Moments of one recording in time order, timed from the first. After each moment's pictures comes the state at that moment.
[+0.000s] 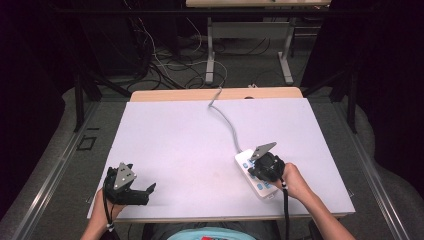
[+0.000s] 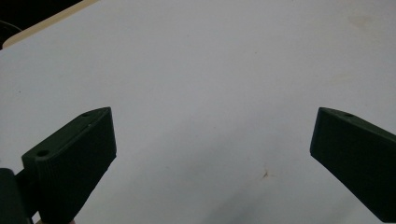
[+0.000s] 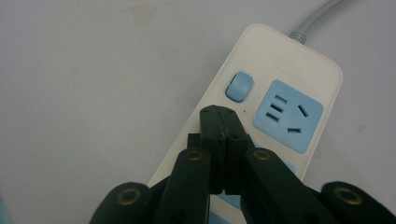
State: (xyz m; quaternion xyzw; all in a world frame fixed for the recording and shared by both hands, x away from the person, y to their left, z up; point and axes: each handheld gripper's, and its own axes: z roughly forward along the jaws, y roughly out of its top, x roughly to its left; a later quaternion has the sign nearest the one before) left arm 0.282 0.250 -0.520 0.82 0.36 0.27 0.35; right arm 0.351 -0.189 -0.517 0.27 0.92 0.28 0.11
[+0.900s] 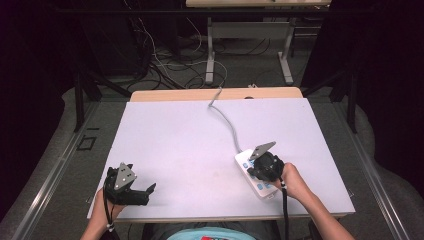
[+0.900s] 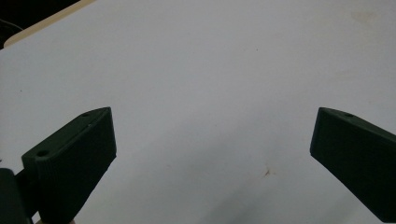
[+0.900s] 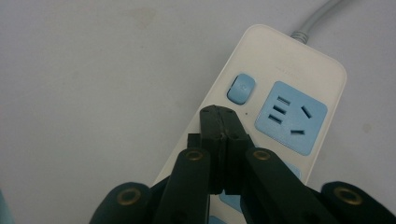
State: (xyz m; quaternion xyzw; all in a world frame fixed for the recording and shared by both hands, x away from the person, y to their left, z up) left arm 0.283 0.250 -0.521 0.83 0.36 0.27 0.34; right arm 0.351 -0.187 -0.518 0.28 0.91 0.28 0.11
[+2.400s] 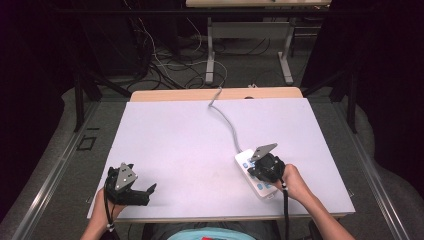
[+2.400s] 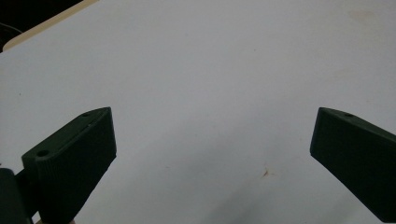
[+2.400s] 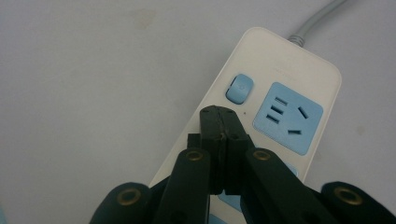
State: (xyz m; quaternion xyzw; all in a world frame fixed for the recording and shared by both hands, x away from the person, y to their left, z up) left arm 0.282 0.248 -0.521 0.83 0.35 0.27 0.35; right arm 0.348 -0.189 -0.519 0.27 0.91 0.28 0.12
